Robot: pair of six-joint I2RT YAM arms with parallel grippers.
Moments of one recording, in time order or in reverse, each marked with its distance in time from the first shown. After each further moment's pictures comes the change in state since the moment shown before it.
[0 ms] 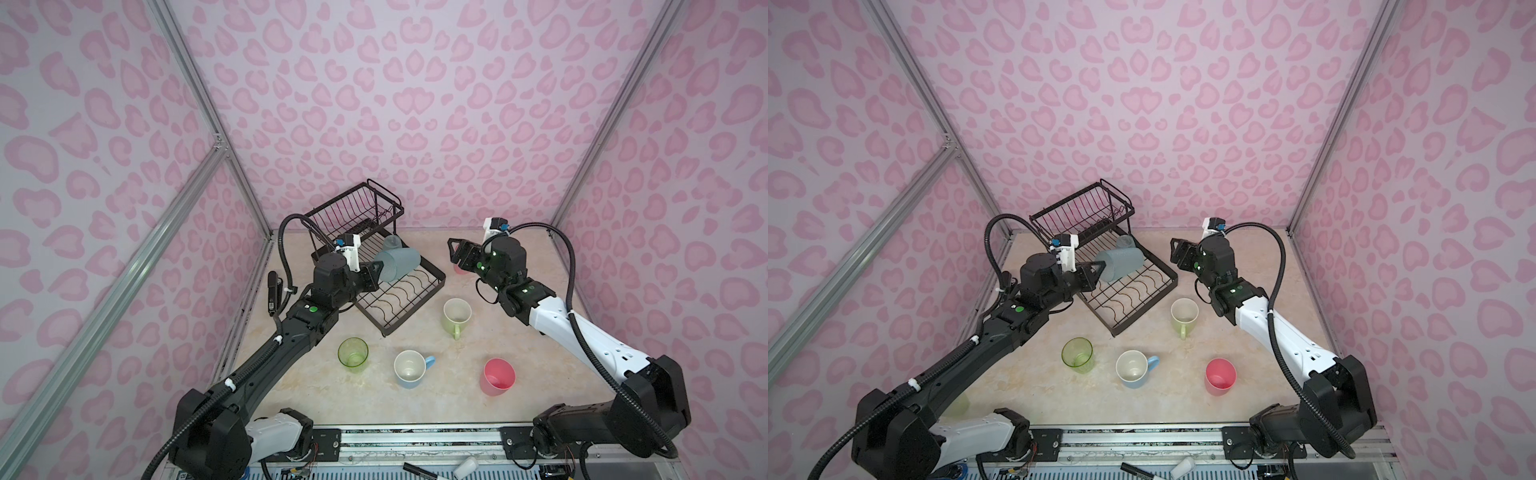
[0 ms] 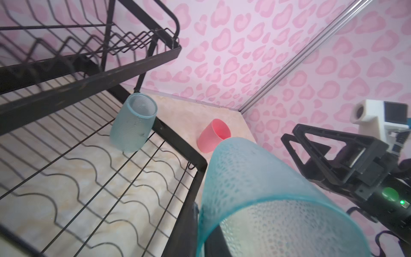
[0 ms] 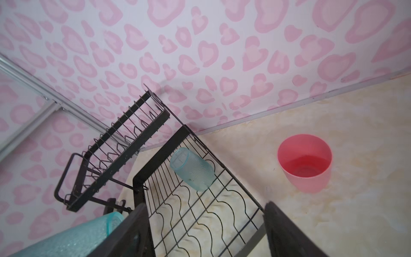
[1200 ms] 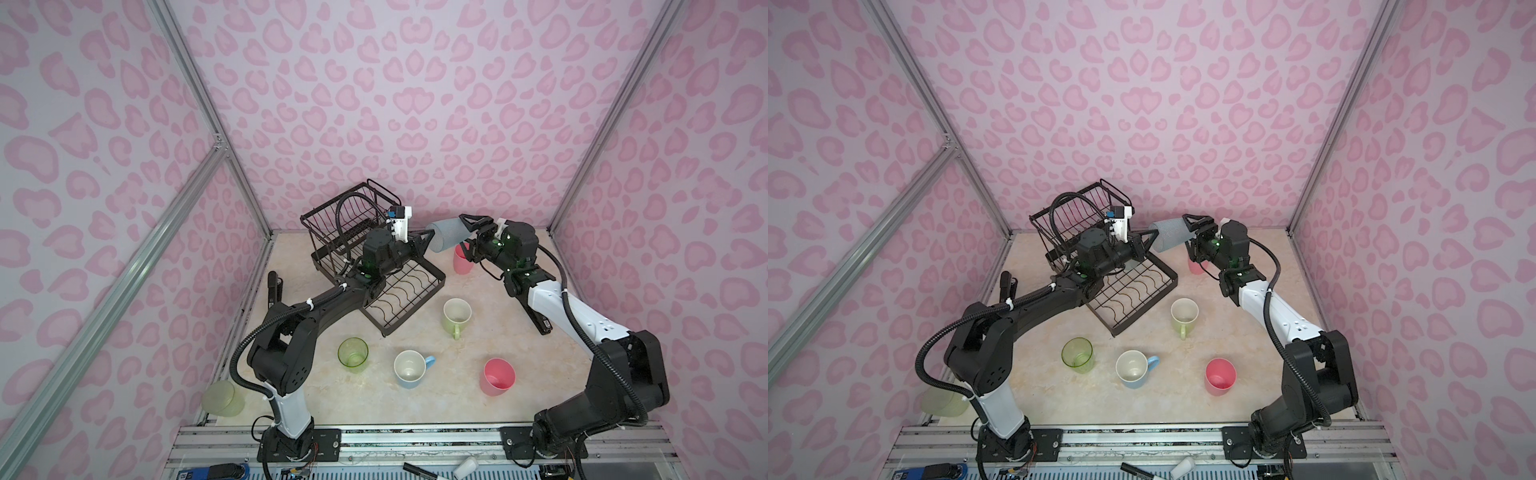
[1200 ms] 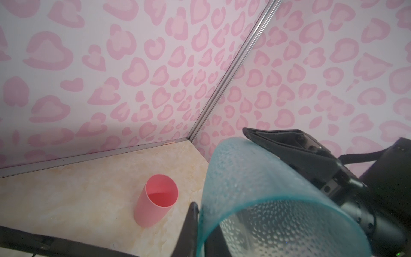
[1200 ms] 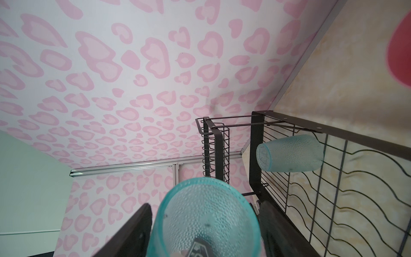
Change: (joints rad) left arm -0.114 0.550 0.362 0.480 0.136 0.026; right arm -0.148 0.166 0.064 0.258 -0.351 0.885
